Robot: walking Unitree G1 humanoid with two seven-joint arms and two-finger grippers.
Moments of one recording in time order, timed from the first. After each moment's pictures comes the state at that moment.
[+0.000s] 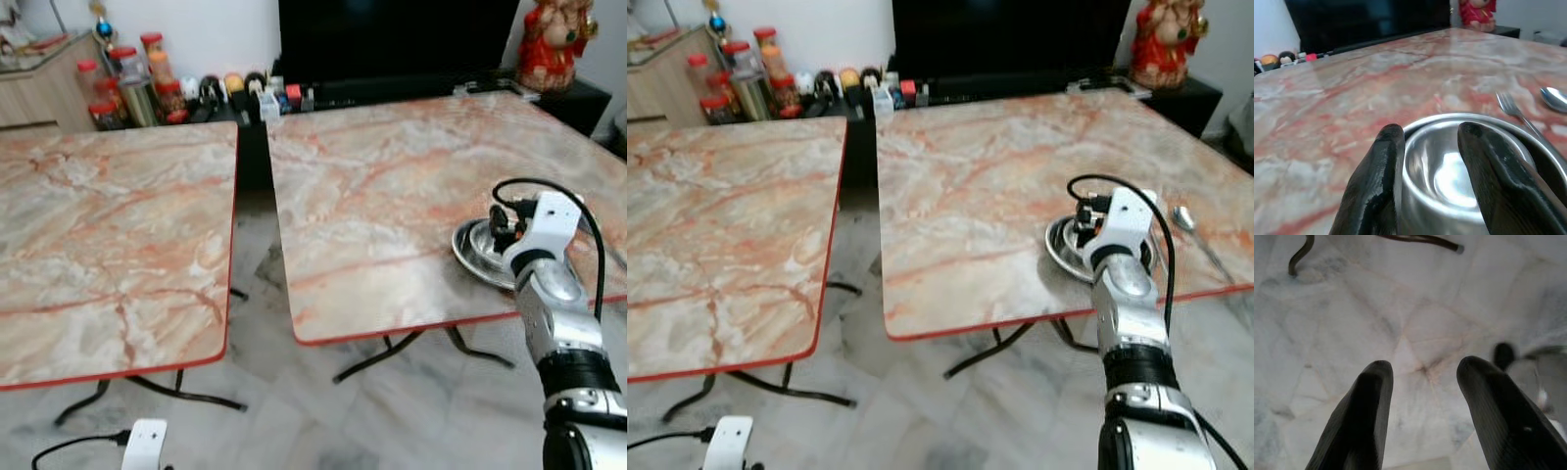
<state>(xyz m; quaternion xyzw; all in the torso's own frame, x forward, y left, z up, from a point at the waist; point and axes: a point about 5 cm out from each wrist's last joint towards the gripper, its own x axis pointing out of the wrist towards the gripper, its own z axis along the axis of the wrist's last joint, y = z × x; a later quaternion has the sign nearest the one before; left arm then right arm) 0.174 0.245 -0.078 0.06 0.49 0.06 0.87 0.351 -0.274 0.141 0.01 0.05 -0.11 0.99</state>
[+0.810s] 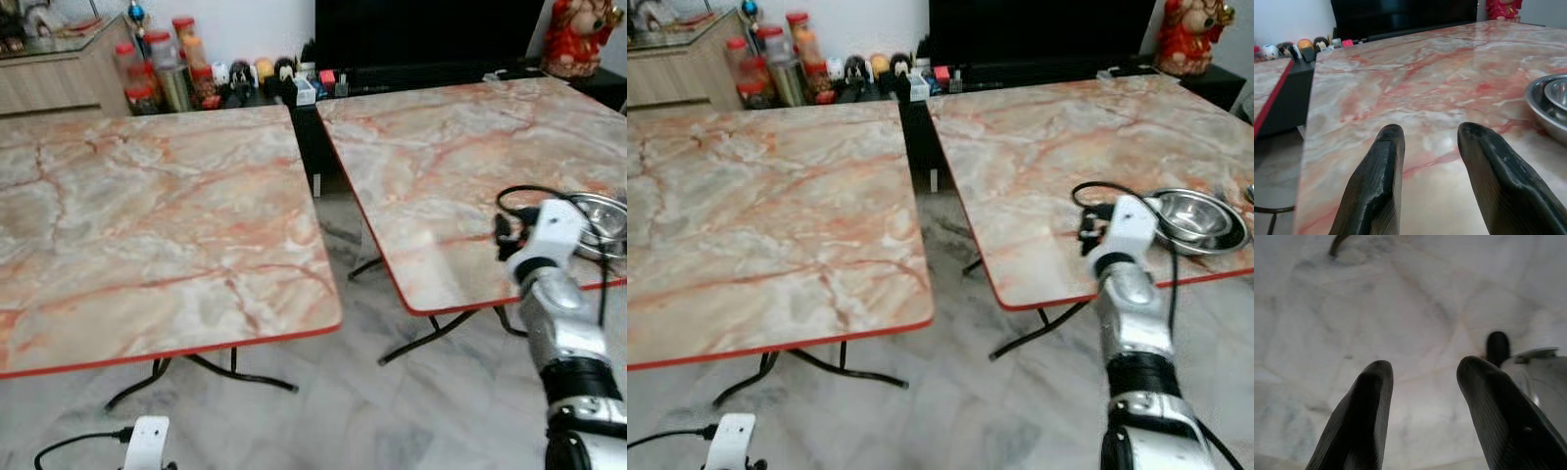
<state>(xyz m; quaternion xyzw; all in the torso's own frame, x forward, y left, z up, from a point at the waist) 0.177 0.251 -0.074 0.06 0.48 0.07 0.87 0.354 -0.262 0.144 0.01 0.05 -0.09 0.99</state>
